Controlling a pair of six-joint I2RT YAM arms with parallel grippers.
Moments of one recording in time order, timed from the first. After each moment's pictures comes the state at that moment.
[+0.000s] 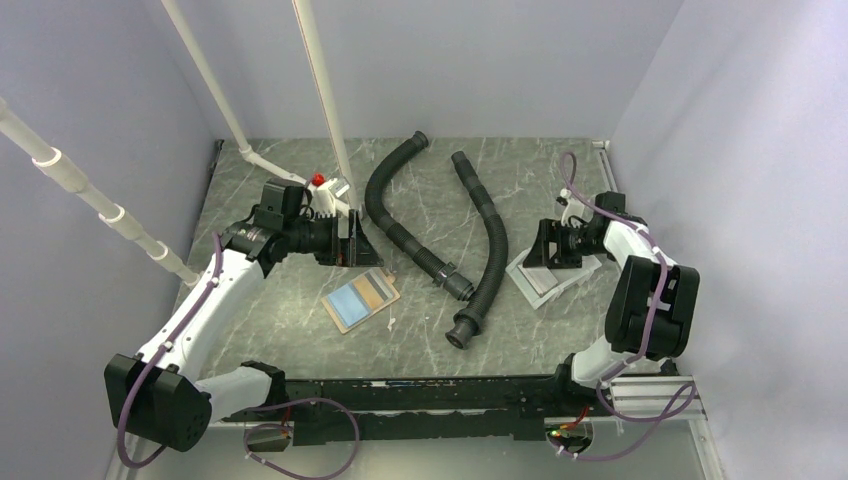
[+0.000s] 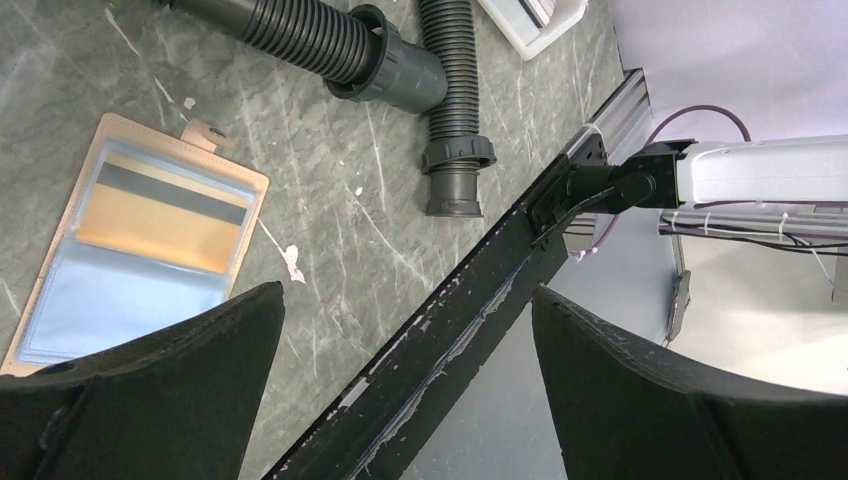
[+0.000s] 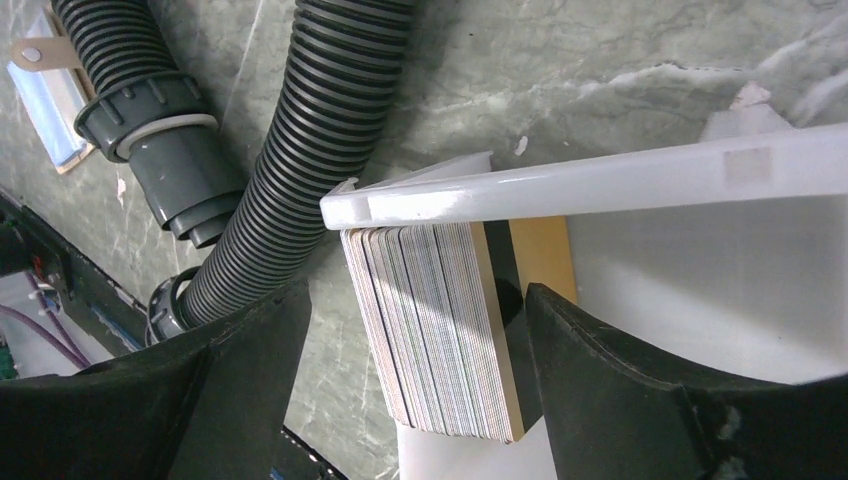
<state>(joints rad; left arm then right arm) -0.31 1.15 1.04 -0.65 0.71 -0.33 -0.25 1.57 0.97 -0.68 -0.69 -0.25</state>
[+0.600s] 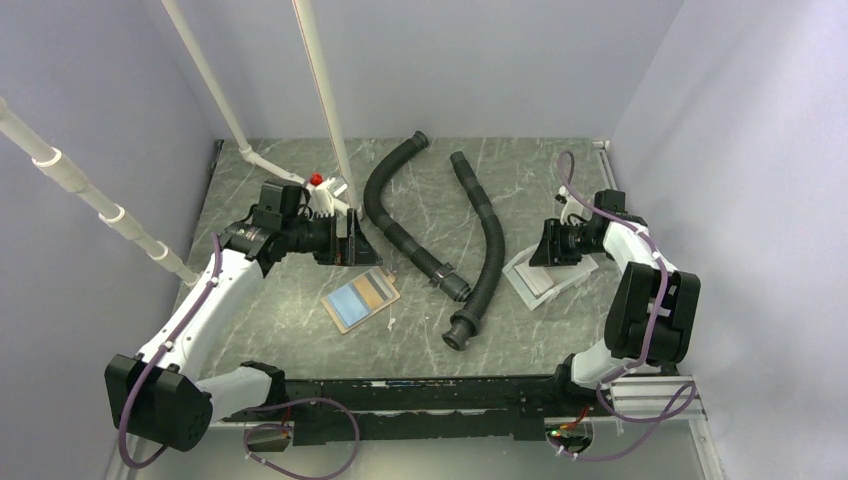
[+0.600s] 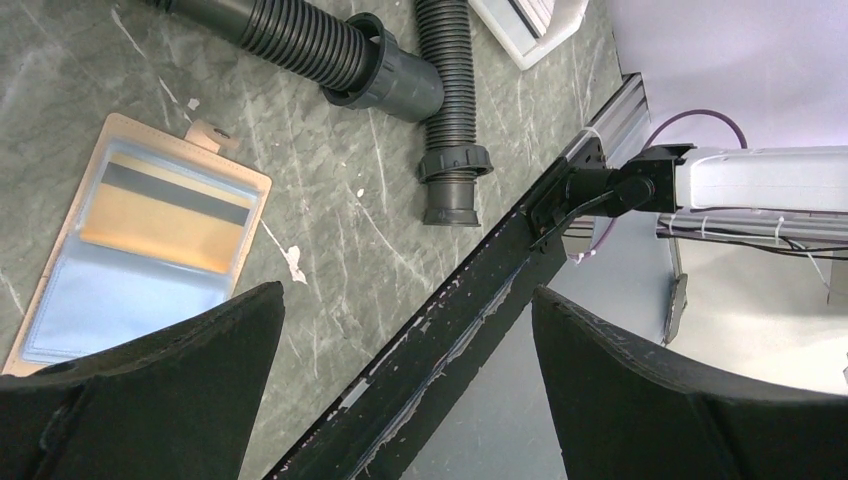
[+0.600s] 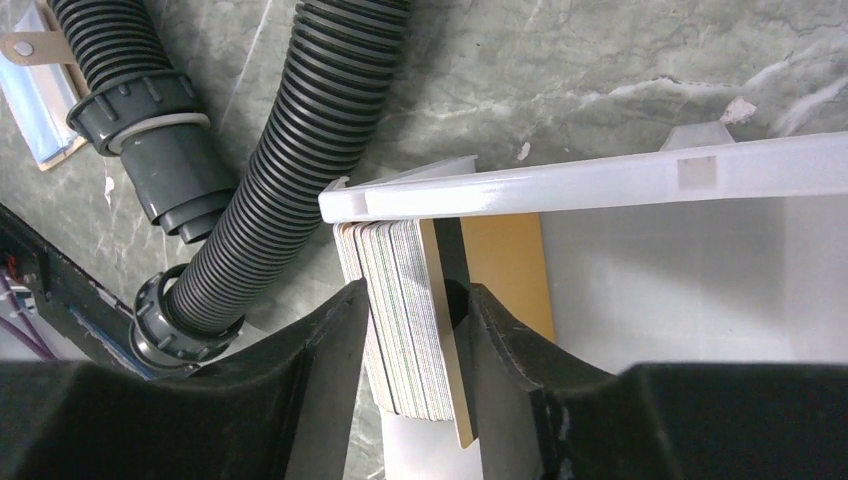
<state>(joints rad) -0.30 1.15 1.03 -0.65 0.72 -0.33 -0.23 1.54 0.97 -0.68 -0.67 -0.26</state>
